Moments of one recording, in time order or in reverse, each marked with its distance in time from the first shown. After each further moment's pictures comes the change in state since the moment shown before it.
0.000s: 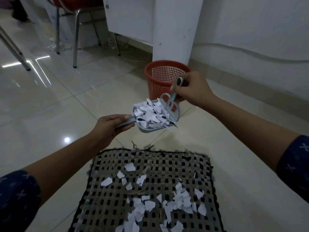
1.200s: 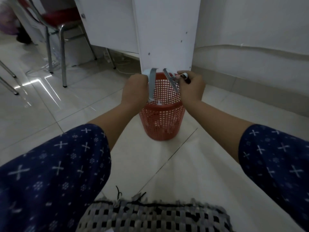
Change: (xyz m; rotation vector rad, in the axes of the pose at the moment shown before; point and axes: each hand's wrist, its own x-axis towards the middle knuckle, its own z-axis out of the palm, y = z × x) left_hand 0.227 0.049 0.162 1.419 0.264 0.893; right_hand 0.176 0.145 0.036 0.364 0.620 0.145
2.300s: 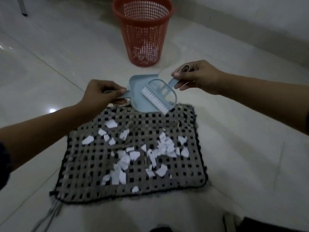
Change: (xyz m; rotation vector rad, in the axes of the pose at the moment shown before) left_hand -0.287 -0.025 -0.101 -0.966 -0.503 -0.442; right_hand -0.212 -0.054 -0.190 0.020 -0.843 0.565
